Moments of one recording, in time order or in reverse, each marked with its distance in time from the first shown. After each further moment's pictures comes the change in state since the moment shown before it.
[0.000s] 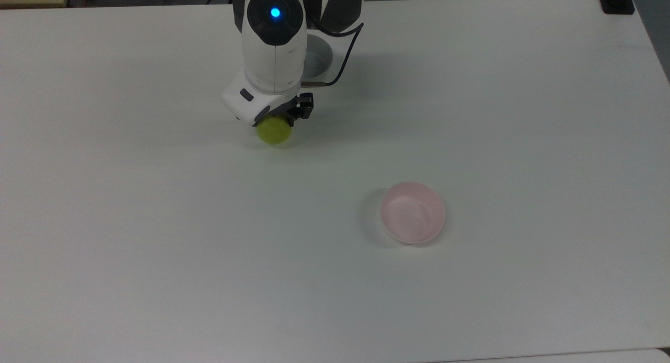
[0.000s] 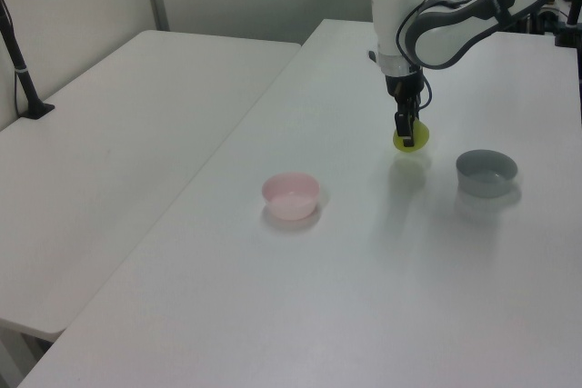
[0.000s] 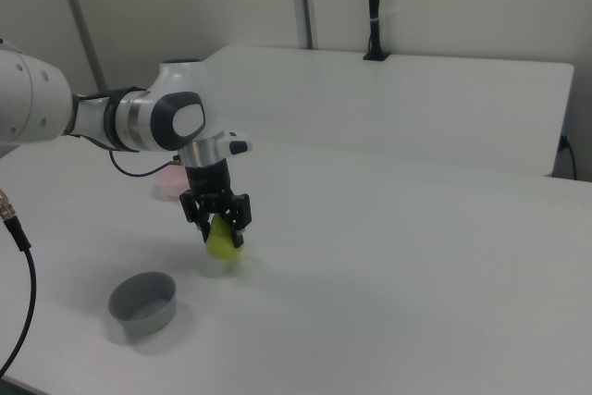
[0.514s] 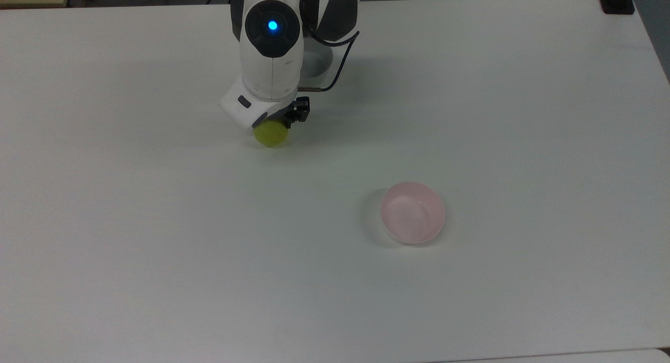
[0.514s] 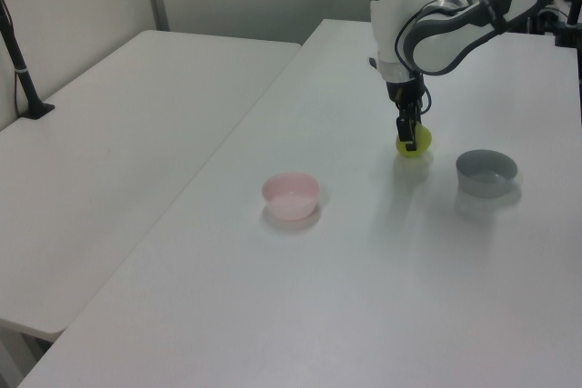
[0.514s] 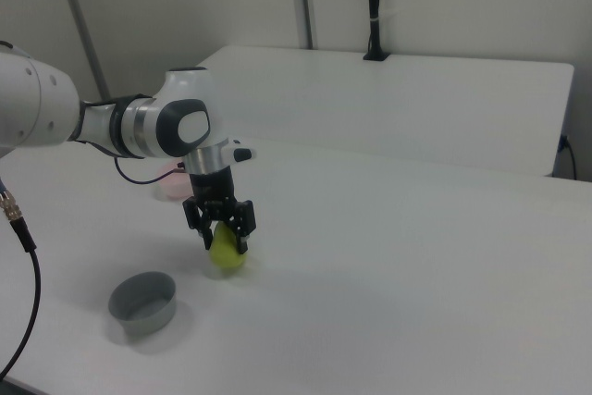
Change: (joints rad) arm -0.008 0.025 0.000 0.001 -0.009 0.000 -0.007
